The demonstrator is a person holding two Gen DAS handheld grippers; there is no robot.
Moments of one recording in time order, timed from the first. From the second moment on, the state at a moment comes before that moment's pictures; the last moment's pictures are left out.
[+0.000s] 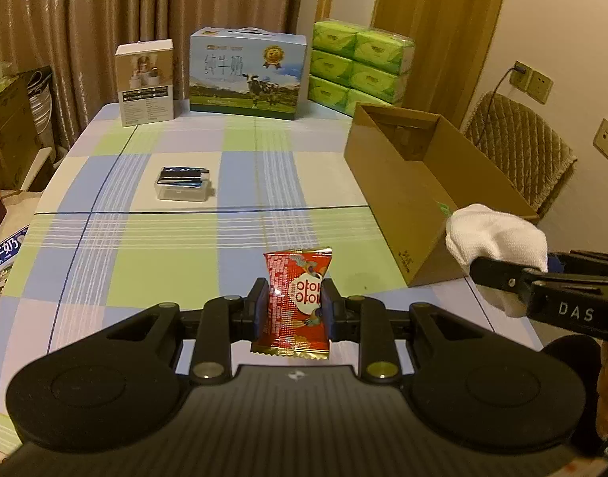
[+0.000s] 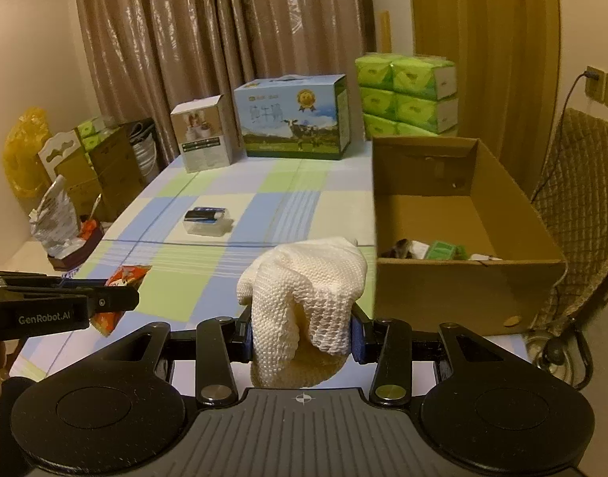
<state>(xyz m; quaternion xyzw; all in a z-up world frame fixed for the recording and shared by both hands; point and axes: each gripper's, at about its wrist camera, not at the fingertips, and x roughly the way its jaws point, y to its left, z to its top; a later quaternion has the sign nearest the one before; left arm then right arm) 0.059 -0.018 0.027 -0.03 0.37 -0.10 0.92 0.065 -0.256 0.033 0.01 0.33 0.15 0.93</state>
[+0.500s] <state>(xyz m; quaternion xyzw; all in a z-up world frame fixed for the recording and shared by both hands) 0.054 -0.048 0.037 -0.01 0.36 -0.12 0.92 0.057 -0.288 0.047 0.02 0.32 0.13 0.94</state>
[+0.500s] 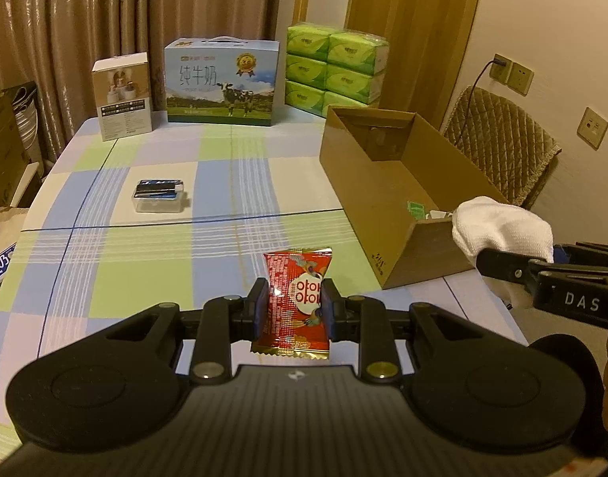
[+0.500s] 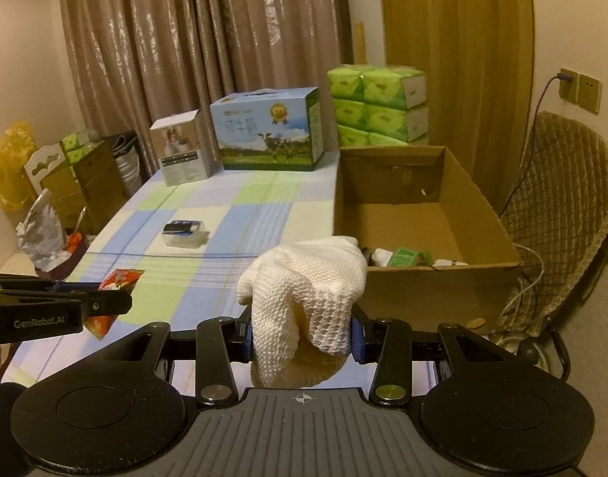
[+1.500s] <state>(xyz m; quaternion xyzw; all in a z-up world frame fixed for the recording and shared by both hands) 0.103 -0.154 0.051 0.01 0.35 -0.20 0.91 0.083 -0.382 0.065 0.03 0.31 0.06 0.95</state>
